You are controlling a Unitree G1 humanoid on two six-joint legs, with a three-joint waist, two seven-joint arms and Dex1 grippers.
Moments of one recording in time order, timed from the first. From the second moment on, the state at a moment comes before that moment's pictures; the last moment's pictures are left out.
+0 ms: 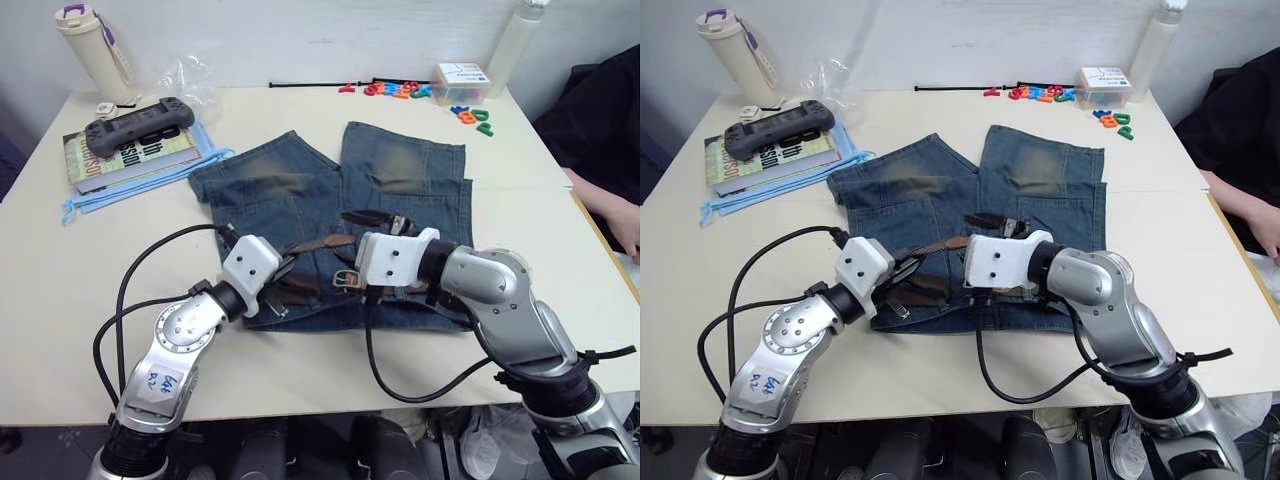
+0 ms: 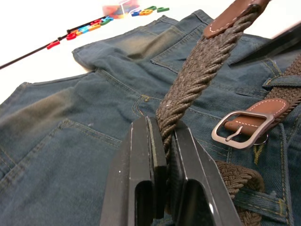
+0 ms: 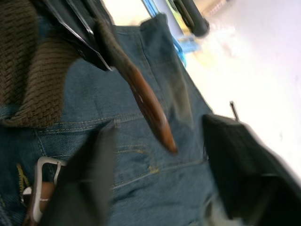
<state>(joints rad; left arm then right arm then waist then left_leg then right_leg) -0.17 0.40 -0.08 -0.52 -0.11 0.44 -0.38 -0.50 -0.54 0.25 -0.51 -0.25 0.35 0.80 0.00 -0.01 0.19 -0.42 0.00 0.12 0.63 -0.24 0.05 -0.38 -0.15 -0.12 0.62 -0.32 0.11</state>
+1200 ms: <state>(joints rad) -0.19 0.34 -0.01 -0.50 -0.23 0.58 -0.37 -0.15 -0.54 0.35 -0.58 -0.47 0.58 0.60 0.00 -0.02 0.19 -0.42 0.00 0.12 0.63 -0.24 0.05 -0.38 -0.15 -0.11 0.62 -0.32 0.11</state>
